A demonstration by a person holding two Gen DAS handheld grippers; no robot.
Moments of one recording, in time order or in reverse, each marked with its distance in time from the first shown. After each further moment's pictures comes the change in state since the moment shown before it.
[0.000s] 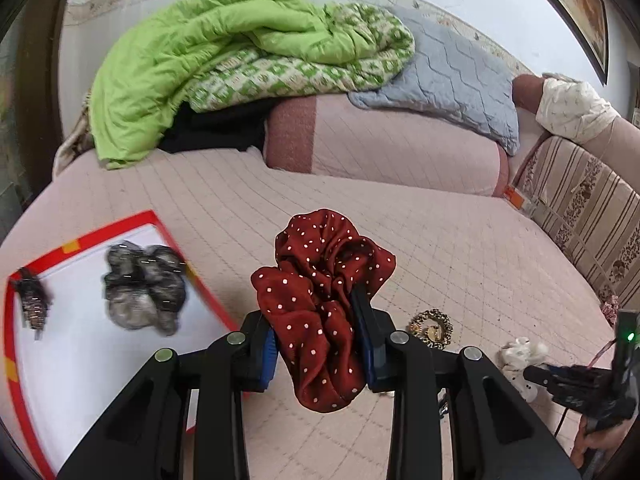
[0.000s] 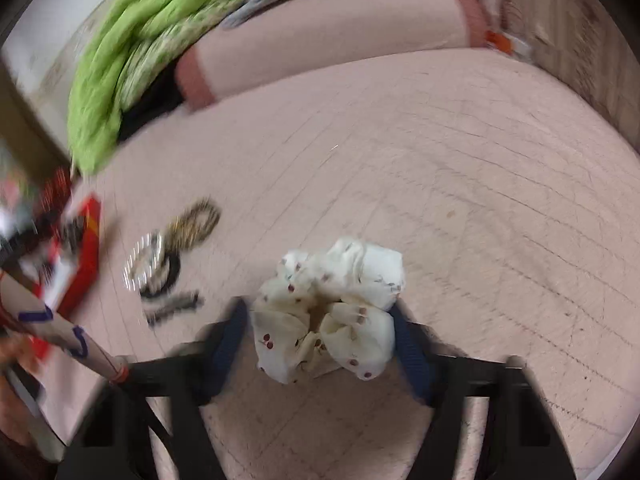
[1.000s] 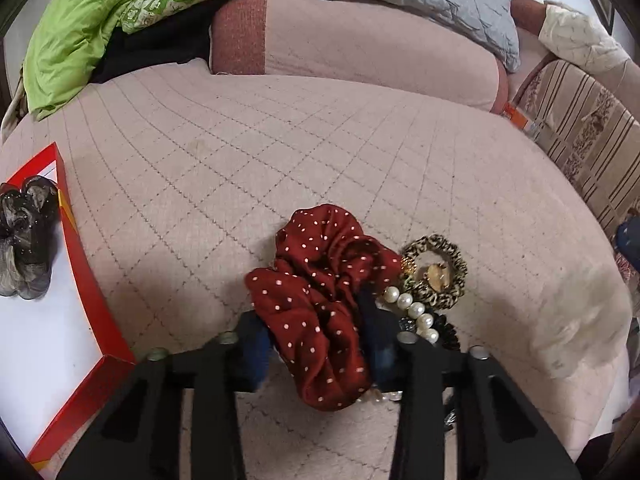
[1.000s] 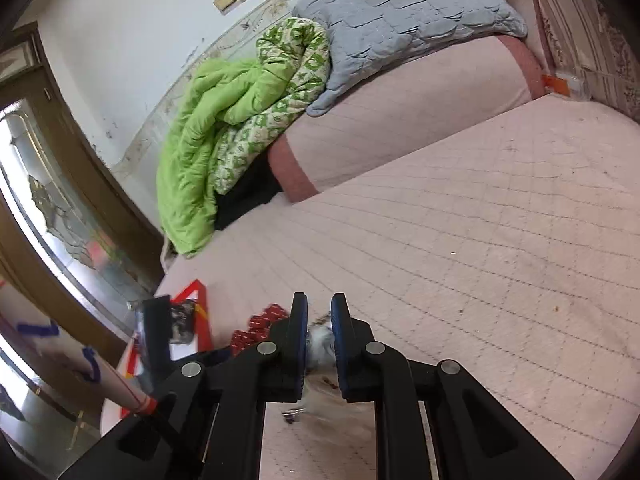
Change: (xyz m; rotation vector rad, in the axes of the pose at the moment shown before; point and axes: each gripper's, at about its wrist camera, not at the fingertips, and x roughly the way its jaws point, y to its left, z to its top) left arm 0.113 -0.053 -0.041 0.065 0.286 -0.053; right arm -0.029 0.019 0.036 0.149 -0.311 0.370
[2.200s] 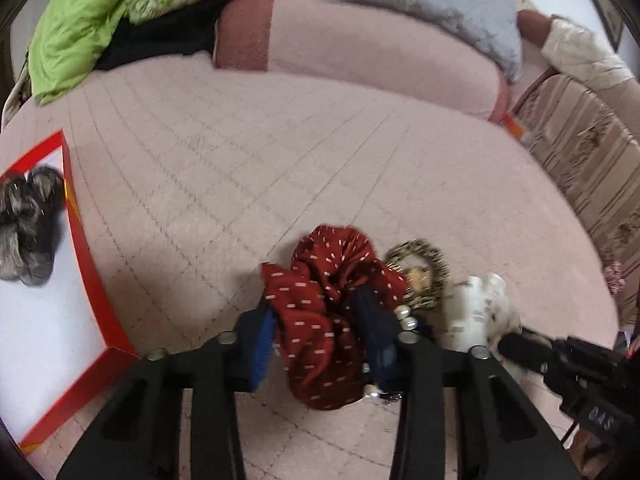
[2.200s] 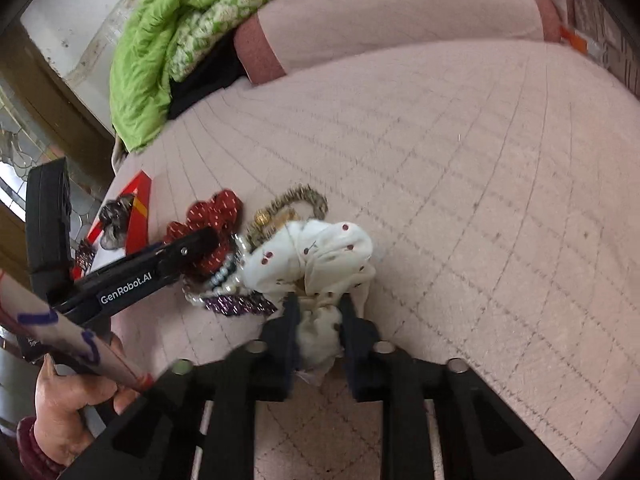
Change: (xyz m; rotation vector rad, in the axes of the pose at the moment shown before) left arm -0.016 -0.002 0.000 -0.045 -0.007 -0.039; right arm 0.050 0.000 -0.041 -0.098 0.313 -0.155
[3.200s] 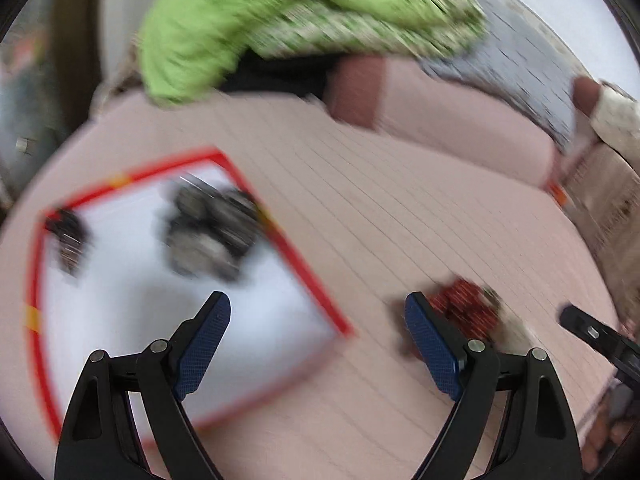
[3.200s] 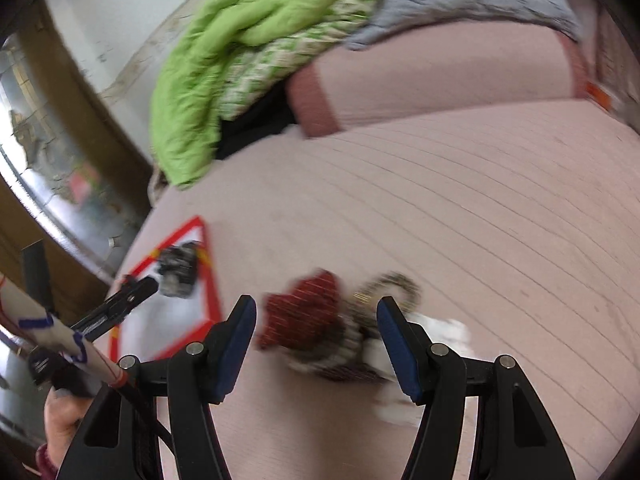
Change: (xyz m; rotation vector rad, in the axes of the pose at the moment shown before) left arm -0.082 0.077 -0.003 -0.155 -0.080 0.157; right arm -0.018 0.047 0.033 0.010 -0.087 0.049
